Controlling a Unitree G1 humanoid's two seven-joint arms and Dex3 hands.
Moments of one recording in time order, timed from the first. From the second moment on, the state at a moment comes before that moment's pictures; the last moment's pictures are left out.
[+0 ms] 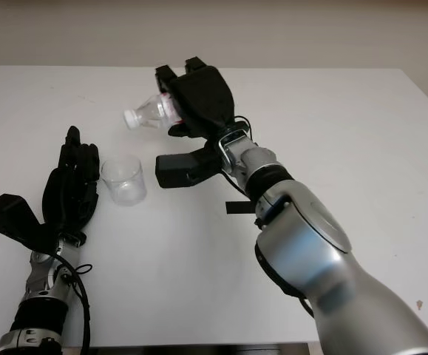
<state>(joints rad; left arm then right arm) -0.39 0.13 0.28 0.58 -0.31 -0.27 -0.26 -1.24 -0.15 0.58 1.36 -0.74 -0.25 -0.63</state>
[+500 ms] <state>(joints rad) -0.39 0.14 0.28 0.57 -0.30 -0.24 -0.27 -1.04 -0.16 0.12 1.25 -0.23 -0.40 -0.25</state>
